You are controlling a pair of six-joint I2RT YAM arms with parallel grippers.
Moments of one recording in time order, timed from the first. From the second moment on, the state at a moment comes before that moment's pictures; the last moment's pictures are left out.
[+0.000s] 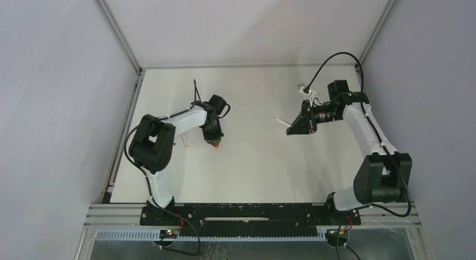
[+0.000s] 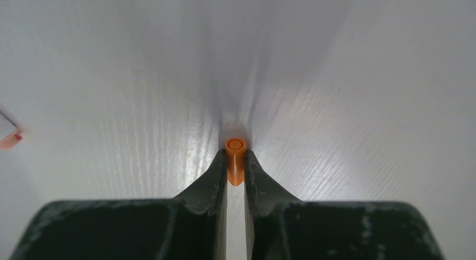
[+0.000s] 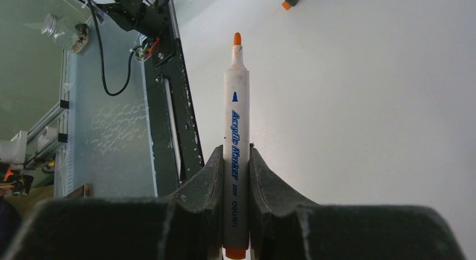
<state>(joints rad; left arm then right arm) -0.49 1.89 1.26 -0.76 -0.10 -0.72 0.02 1.46 1.23 -1.08 -1.21 -0.69</state>
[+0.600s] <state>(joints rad) -0.48 1.49 1.02 -0.49 0.01 -0.63 0.32 1.31 1.25 -0.98 -1.08 -0.85</state>
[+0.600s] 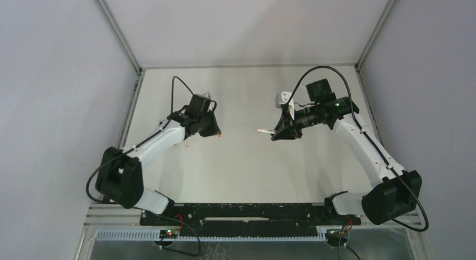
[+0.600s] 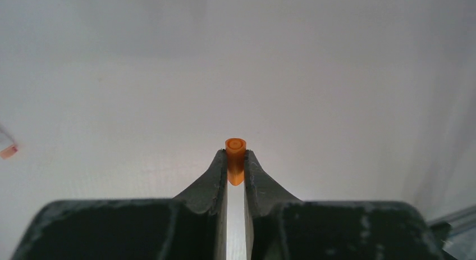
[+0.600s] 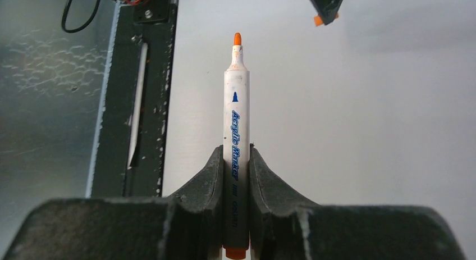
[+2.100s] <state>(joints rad) -0.47 0.99 0.84 0.67 0.36 -1.07 0.71 1.11 1.07 0.17 -0.56 0.36</state>
